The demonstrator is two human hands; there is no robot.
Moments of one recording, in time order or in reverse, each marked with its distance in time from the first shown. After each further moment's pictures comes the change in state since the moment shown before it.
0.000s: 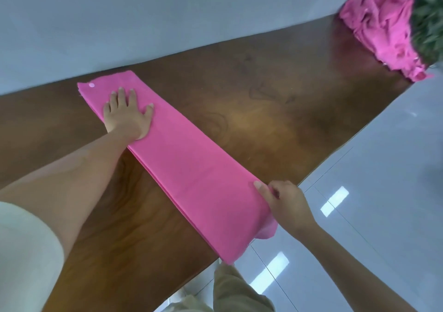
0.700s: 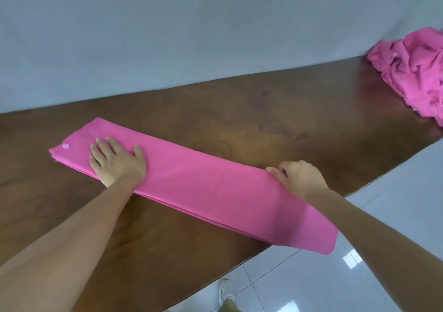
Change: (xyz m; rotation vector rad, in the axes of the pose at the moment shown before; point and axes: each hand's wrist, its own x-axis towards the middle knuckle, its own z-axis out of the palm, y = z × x) left_hand -0.089 -0.001 0.007 -0.155 0.164 -0.531; right_hand 0.163 0.028 -0.061 -0.437 -0.138 -0.242
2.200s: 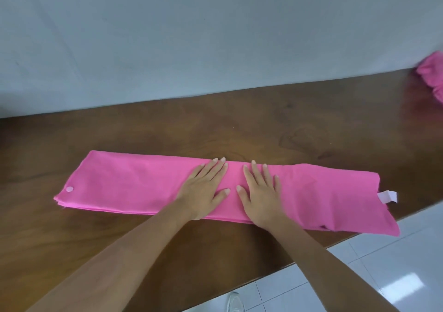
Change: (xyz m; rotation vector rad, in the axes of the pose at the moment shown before) left_hand -0.095 0.073 0.021 0.136 -0.274 0.971; right_hand 0.013 -0.094 0.057 0.112 -0.065 -0.218
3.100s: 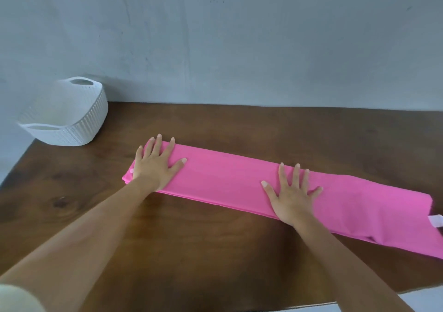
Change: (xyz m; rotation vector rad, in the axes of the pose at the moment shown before) left_hand -0.176 -0.269 -0.050 0.085 0.036 -0.720; right_hand 0.039 -0.150 0.026 -0.195 -0.080 0.150
